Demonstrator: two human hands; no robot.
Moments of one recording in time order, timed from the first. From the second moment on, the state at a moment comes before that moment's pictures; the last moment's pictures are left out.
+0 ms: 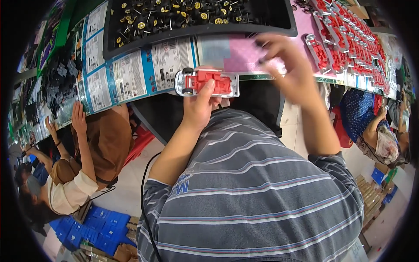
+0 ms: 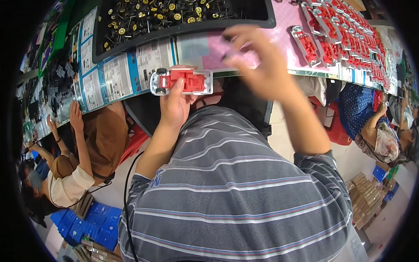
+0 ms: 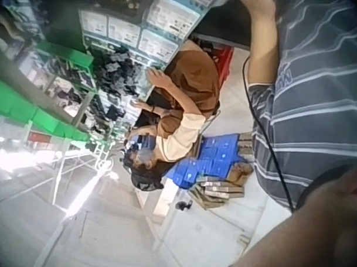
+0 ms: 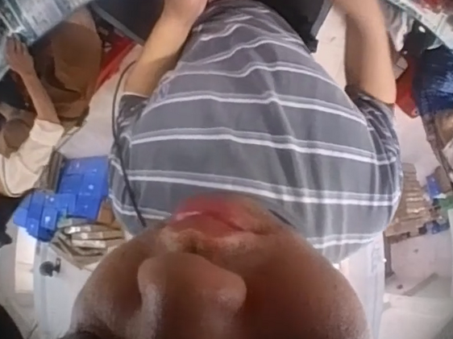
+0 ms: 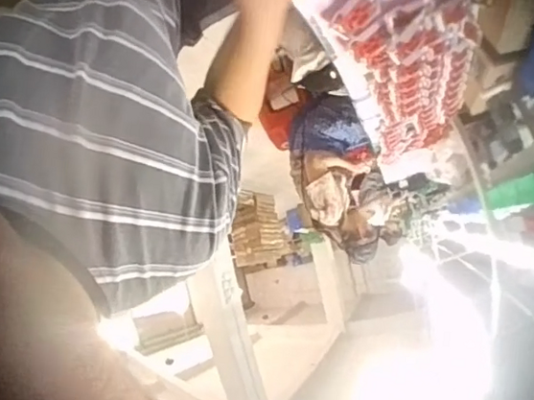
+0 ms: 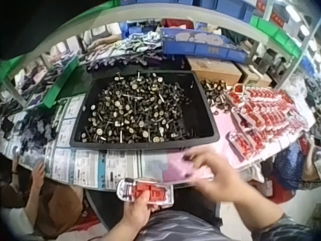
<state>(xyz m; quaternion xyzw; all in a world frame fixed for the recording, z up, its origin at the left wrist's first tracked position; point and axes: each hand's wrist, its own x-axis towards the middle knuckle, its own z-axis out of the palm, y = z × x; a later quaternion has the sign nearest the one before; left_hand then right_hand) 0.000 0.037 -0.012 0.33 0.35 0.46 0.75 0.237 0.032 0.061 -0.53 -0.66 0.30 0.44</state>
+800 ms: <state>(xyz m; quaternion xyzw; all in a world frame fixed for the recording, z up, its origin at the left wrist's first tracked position) -0.062 0.053 -0.021 0.41 0.37 0.49 0.68 0.260 0.025 0.042 -0.67 -0.64 0.07 0.37</state>
